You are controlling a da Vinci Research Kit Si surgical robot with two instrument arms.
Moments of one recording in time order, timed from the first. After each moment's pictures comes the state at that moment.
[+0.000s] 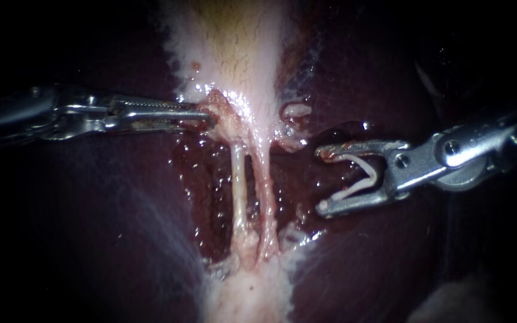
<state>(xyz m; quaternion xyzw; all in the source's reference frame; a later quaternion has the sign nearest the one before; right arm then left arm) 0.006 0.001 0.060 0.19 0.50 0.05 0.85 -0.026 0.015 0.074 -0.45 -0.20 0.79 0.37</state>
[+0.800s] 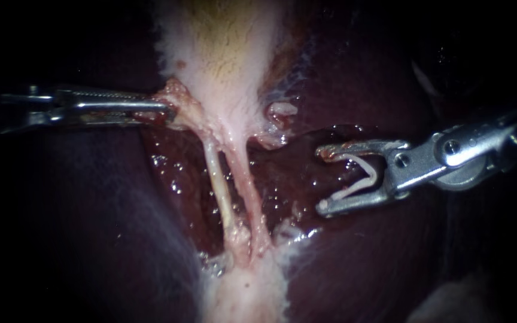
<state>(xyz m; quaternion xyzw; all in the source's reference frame) 0.006 0.001 0.060 0.19 0.50 0.05 0.85 -0.020 0.016 0.063 -0.45 -0.22 0.78 0.38</state>
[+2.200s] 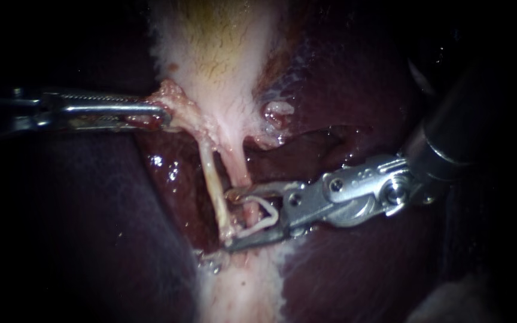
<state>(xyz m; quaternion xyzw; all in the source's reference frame) 0.018 -0.004 0.068 0.26 0.48 0.07 0.84 -0.021 0.015 0.061 -0.46 -0.21 0.77 0.38</state>
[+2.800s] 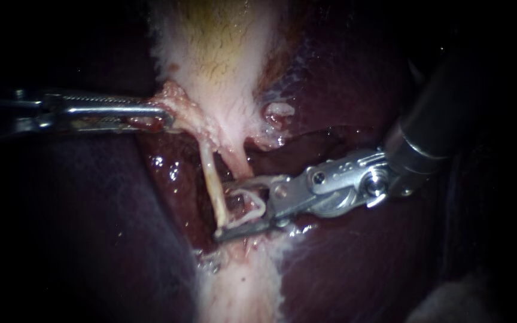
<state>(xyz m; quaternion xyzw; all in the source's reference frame) 0.021 -0.004 0.071 0.26 0.49 0.07 0.83 -0.022 0.015 0.061 -0.46 -0.21 0.77 0.38</state>
